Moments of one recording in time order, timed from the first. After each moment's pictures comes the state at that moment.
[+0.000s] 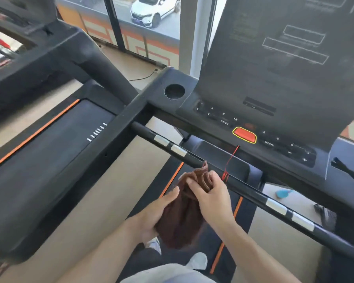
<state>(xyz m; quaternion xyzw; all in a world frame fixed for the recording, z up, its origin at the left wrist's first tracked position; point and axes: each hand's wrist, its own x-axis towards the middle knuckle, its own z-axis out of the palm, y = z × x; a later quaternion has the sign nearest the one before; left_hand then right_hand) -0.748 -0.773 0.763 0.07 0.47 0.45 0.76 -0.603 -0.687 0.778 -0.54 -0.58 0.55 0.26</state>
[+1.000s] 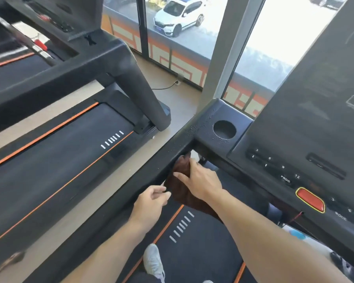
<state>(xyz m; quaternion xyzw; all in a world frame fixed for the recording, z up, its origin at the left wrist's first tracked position) -0.939 -0.728 0.746 0.14 0.77 0.42 0.46 -0.842 -0.555 0.724 -0.41 -0.89 0.20 -0.08</state>
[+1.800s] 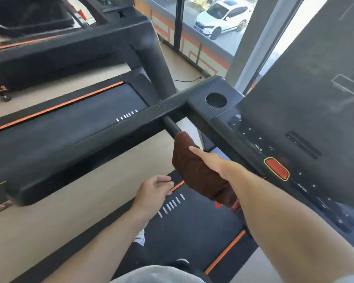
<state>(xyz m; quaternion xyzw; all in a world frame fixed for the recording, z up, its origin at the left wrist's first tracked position) -0.754 -0.762 0.750 0.03 0.76 0.51 0.40 -0.708 -0.536 0.751 -0.49 -0.67 0.52 -0.19</state>
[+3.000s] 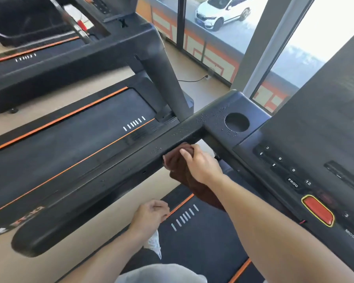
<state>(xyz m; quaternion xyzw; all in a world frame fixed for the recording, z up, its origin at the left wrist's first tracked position) -0.857 -0.759 0.718 0.00 0.79 0.42 0.45 -0.837 -0.535 0.716 -0.37 -0.87 0.32 -0.06</state>
